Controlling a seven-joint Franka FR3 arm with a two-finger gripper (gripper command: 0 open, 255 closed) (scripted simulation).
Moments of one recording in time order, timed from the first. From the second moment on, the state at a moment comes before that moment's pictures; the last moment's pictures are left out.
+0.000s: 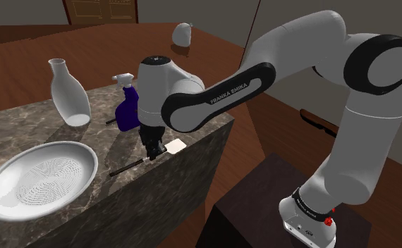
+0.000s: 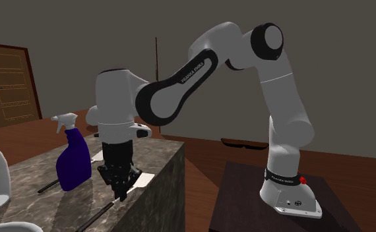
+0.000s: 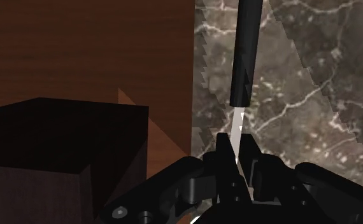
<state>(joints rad) 0.08 0.34 0.65 -1.92 -0.19 2.23 2.34</state>
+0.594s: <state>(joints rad) 0.08 0.34 0.65 -1.92 -0.19 2.23 2.34</state>
